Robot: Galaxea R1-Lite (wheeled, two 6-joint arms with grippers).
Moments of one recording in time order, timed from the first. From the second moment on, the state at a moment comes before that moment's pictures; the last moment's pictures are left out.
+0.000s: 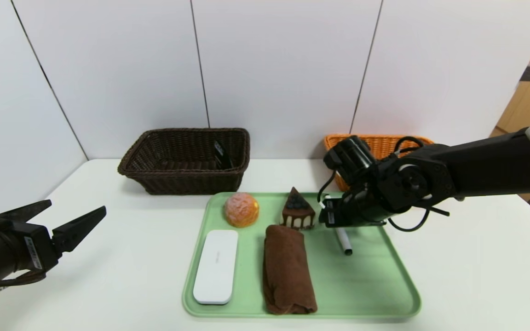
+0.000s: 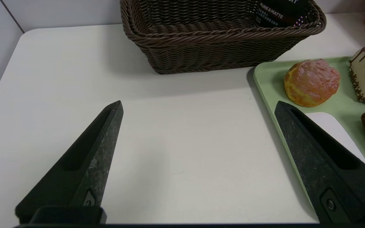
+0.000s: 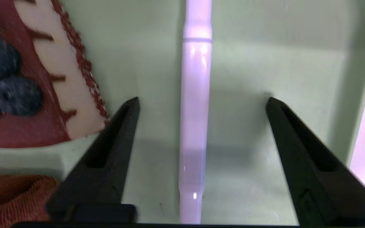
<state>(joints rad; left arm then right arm) -0.04 1.06 -0.35 -0.54 -0.13 -0.02 0.55 2.01 -1.35 0.33 -0.23 0.41</state>
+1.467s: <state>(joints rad) -0.04 1.06 -0.35 -0.54 -0.13 -0.02 0.63 1.95 -1.41 -0.25 -0.22 0.03</state>
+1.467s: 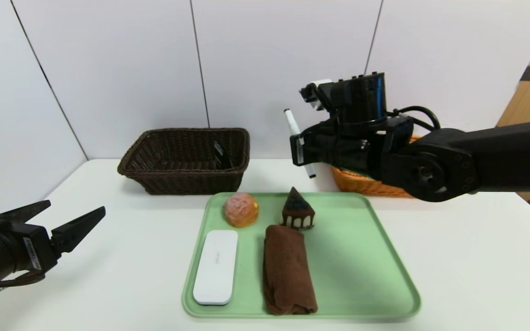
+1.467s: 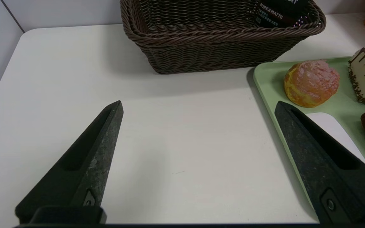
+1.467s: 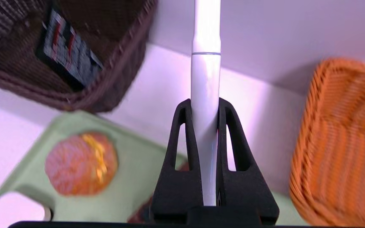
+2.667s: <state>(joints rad) -0.04 1.07 -0.35 -0.54 -0.13 -0.02 0.74 2.45 -1.94 -0.79 -0.22 -0.33</state>
